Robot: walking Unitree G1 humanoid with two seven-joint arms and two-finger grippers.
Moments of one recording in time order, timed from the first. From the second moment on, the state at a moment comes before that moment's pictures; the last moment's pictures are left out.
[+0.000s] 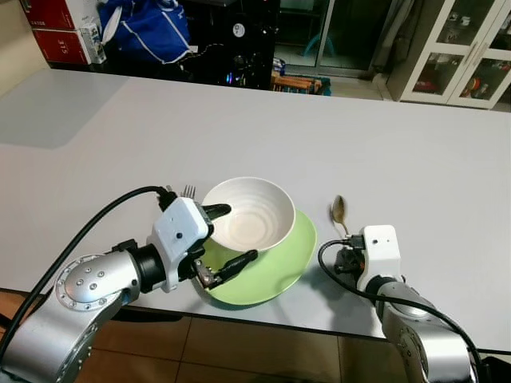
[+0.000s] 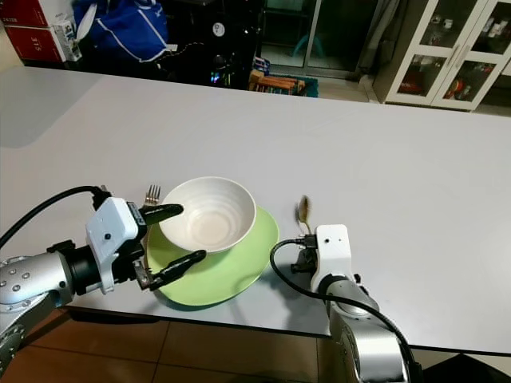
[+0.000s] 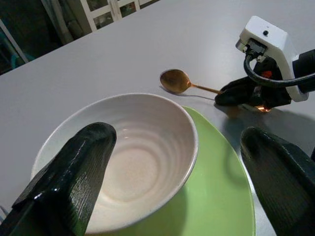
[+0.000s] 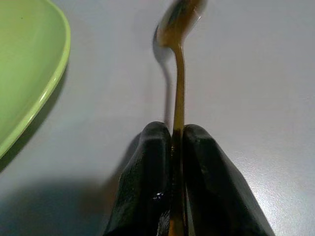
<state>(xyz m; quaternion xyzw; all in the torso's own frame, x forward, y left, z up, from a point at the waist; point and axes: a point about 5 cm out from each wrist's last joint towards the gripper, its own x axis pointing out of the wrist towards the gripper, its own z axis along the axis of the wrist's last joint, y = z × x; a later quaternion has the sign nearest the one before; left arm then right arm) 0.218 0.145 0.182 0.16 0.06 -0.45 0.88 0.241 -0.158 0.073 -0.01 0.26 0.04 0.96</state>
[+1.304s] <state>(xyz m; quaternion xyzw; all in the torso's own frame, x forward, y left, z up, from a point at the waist) 0.221 0.141 0.186 0.16 0.04 -0.46 0.87 0.249 -0.169 0.114 0.09 0.21 0.18 0.96</state>
